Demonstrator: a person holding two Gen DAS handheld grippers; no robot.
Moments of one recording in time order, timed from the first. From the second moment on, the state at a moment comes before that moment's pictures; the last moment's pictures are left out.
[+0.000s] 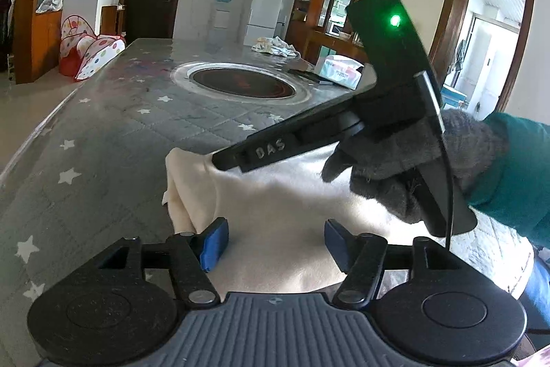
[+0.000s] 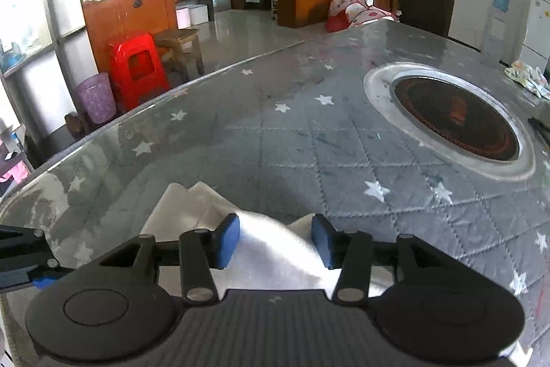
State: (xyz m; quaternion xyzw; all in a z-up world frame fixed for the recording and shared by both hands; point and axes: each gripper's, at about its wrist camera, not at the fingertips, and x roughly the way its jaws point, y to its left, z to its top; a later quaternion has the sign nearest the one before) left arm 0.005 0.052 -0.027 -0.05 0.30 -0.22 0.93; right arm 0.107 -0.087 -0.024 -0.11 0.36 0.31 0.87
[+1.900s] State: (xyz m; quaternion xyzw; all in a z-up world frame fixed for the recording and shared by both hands) left arm 0.019 0.030 -0.028 -0.03 0.31 -0.21 0.93; right arm 0.066 -0.217 -0.007 -0.07 0.34 0.24 0.91
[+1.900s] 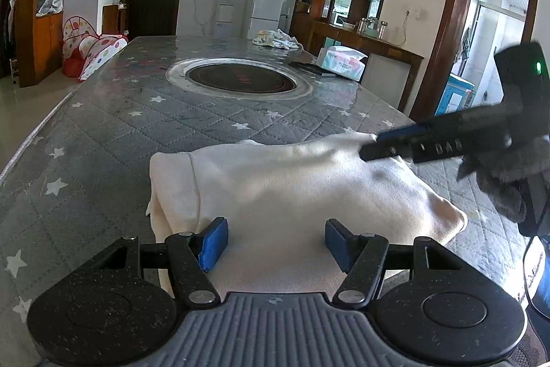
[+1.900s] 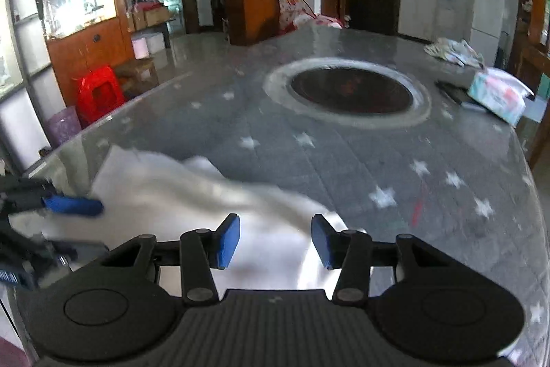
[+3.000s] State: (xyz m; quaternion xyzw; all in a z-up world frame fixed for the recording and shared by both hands) left arm 0.028 0.076 -0.005 -0.10 0.32 -0.12 0.93; right arm -0.023 -0.145 -0.005 -0.19 0.30 0.36 0.86
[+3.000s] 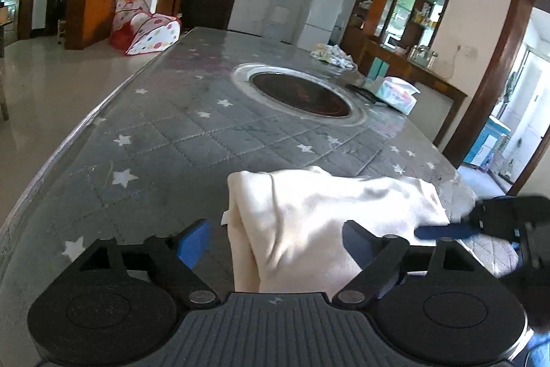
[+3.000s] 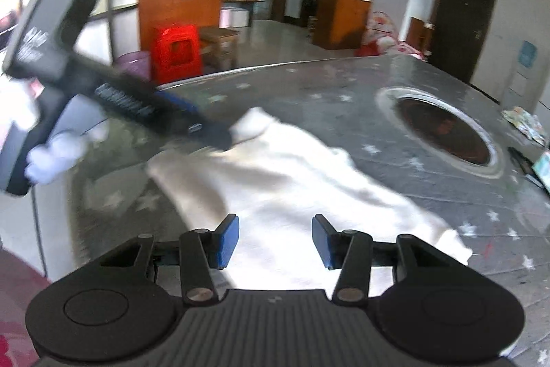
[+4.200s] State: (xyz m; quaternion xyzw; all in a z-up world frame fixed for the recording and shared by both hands) left arm 0.025 0.112 0.000 -0.16 0.33 -0.03 0.93; right arm -0.065 -0.084 -0.012 -0.26 0.26 0.39 0.84
